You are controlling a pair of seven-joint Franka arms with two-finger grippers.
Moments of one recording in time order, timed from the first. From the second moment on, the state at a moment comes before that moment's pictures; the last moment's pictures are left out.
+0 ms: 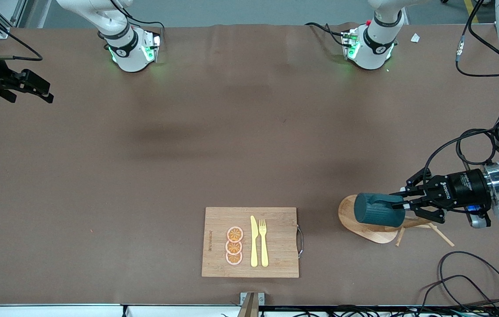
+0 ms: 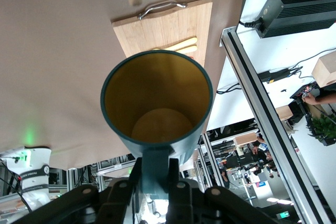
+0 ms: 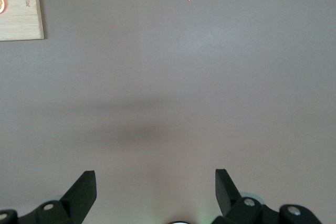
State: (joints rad) left arm 0.22 0.53 -0.22 -1.35 -0.94 1.81 -1.02; right arm 0.05 -0.16 -0.04 -1.74 0.02 1.55 0.05
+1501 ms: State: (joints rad) left arm 0.32 0.64 -0.22 -1.36 -0.97 1.73 -0.87; right arm 0.05 -0.16 -0.04 -1.74 0.02 1.55 0.05
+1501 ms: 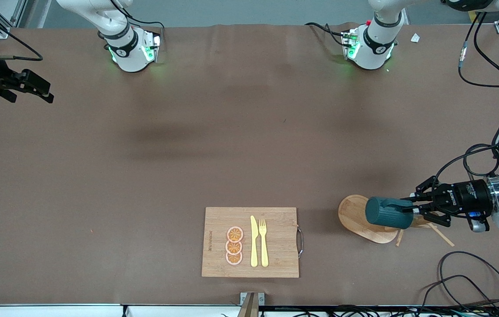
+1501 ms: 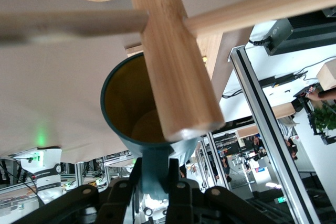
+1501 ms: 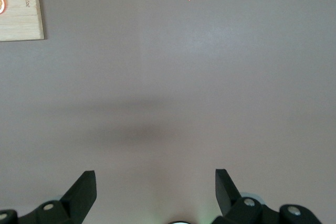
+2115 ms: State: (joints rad) left arm 0.34 0.66 -0.22 -1.36 -1.01 1.71 -0.79; right arm 0.05 -0.16 -0.04 -1.74 0.02 1.55 0.05
